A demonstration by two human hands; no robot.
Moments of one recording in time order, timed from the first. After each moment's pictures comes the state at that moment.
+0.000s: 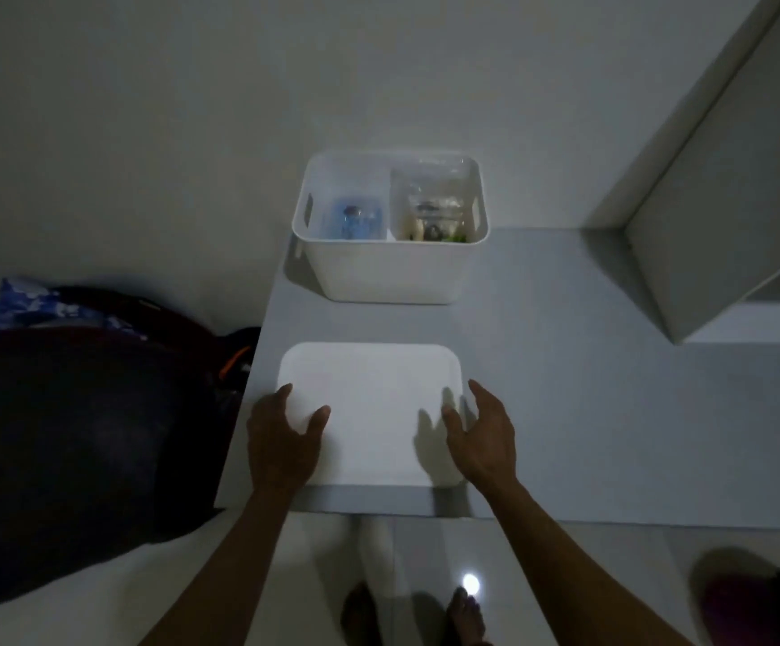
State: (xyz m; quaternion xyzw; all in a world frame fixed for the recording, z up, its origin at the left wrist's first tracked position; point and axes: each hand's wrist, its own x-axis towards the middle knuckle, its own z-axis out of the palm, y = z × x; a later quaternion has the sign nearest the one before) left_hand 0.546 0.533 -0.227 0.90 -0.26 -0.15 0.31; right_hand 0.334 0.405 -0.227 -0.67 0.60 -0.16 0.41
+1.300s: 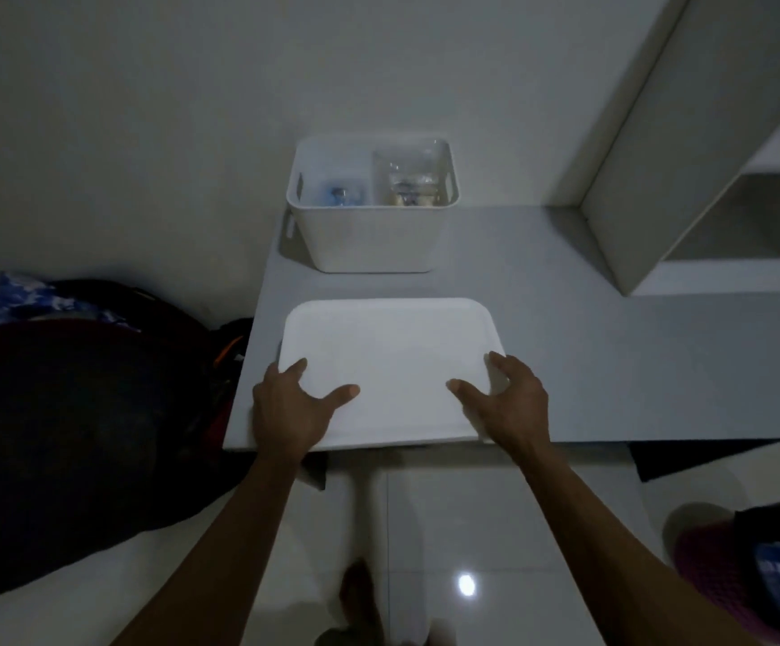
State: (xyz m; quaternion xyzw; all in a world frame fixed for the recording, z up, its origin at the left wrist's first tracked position) left_hand 0.494 0.584 -0.176 0.90 -0.29 -0.20 0.27; right_hand 0.257 0.464 -0.169 -0.65 0.60 -0.24 0.40
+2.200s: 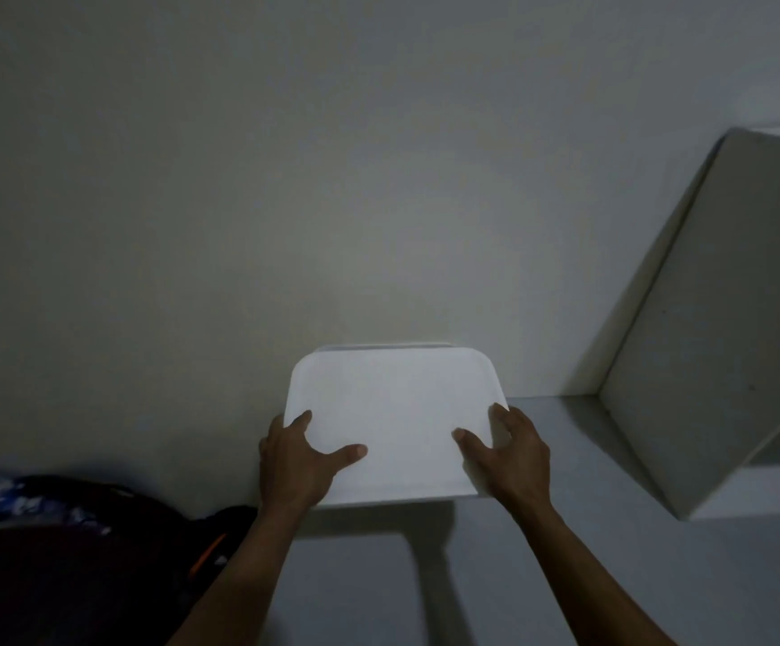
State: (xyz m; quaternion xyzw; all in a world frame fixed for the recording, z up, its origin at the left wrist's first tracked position) left_hand 0.635 0.367 -0.069 0.87 -0.33 -0.16 0.34; right_hand 0.403 0.252 -0.073 -0.67 0.59 -0.31 0.32
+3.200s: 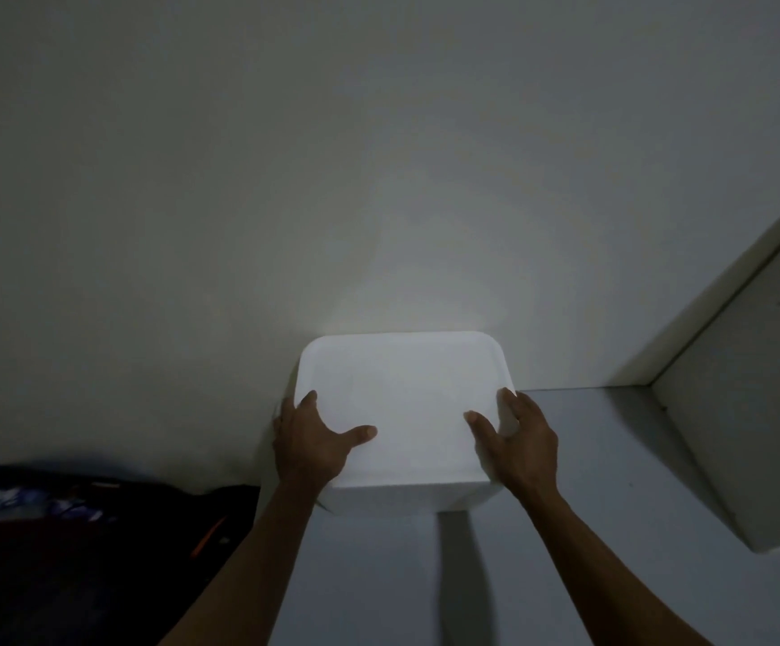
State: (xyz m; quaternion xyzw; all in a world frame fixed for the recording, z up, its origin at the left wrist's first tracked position) left_hand 0.716 0.240 -0.135 0.89 -0.30 -0.22 0.27; right_hand 0.478 0.138 -0.143 -0.65 0.61 -0.28 0.34
